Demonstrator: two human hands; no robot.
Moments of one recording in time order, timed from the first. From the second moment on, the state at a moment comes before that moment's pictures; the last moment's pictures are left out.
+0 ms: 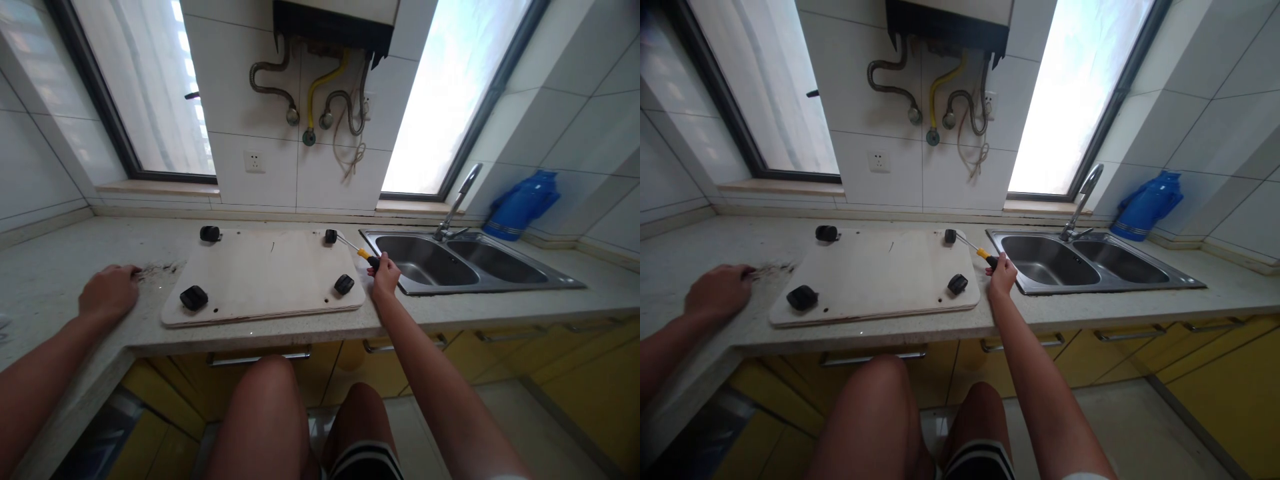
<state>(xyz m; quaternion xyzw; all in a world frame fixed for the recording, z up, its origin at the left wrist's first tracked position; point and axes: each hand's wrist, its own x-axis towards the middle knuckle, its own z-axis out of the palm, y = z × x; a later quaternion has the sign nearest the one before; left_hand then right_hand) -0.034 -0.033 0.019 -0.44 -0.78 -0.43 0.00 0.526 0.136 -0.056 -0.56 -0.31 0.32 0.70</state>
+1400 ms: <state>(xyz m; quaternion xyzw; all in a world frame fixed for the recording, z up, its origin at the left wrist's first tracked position) 0.277 -0.136 0.091 -0.43 -0.31 -0.66 -0.53 0.463 -0.146 0.006 -0.40 -0.26 0.31 0.82</state>
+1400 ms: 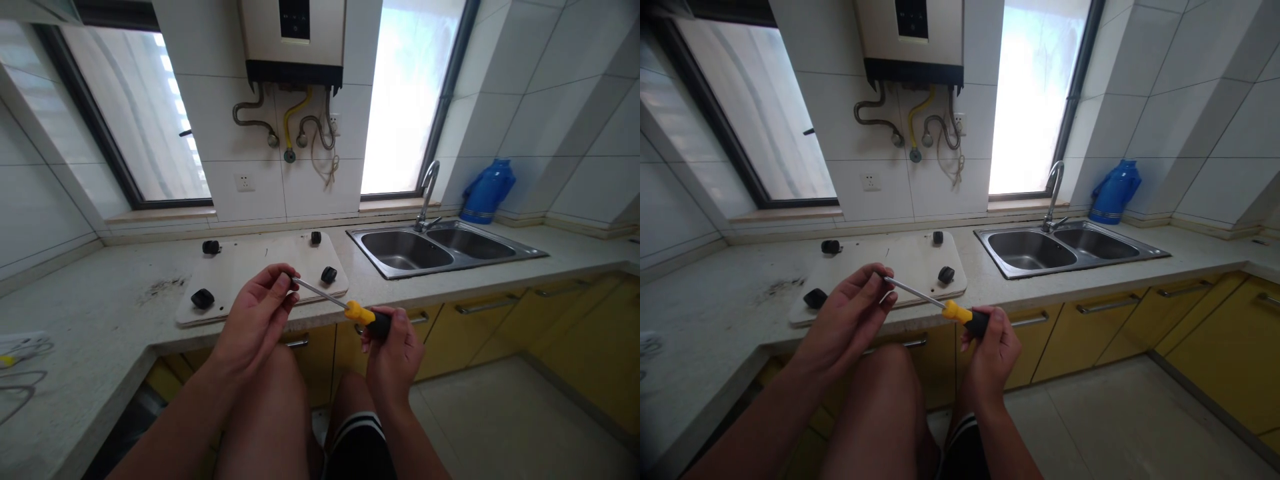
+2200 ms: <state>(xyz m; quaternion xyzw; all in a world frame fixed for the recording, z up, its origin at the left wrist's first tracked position) 0.293 -0.135 0.087 -0.35 -0.30 -0.68 -0.57 0.454 -0.151 -0.033 -0.40 -0.26 0.33 0.81</state>
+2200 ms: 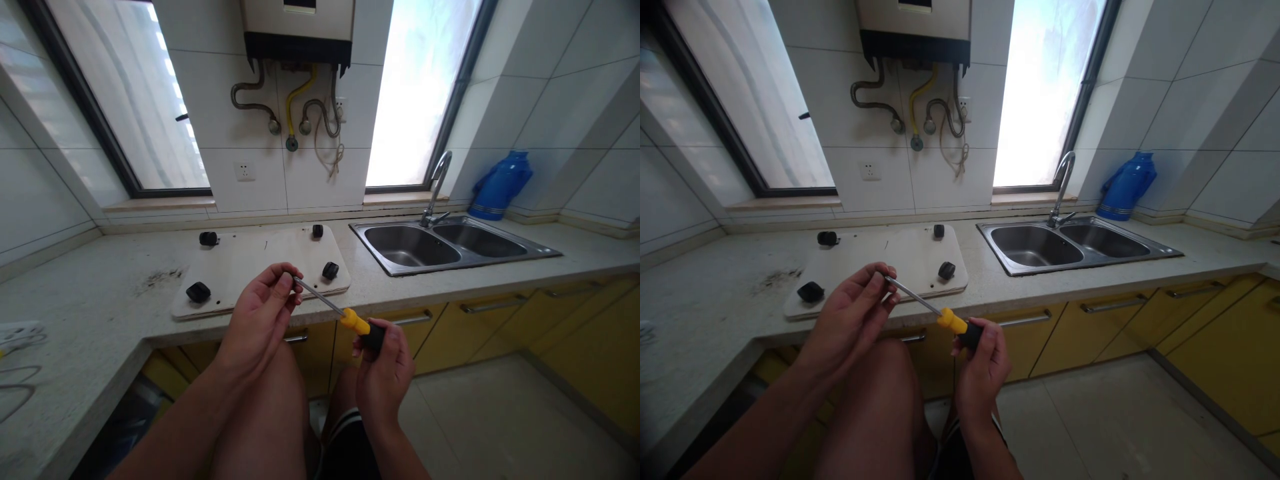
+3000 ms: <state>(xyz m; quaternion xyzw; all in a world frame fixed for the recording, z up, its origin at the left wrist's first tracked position) 0.293 -0.130 0.080 -0.35 -0.30 -0.70 -0.55 0.445 -0.157 -0.059 -0.37 -0.31 0.26 0.83</state>
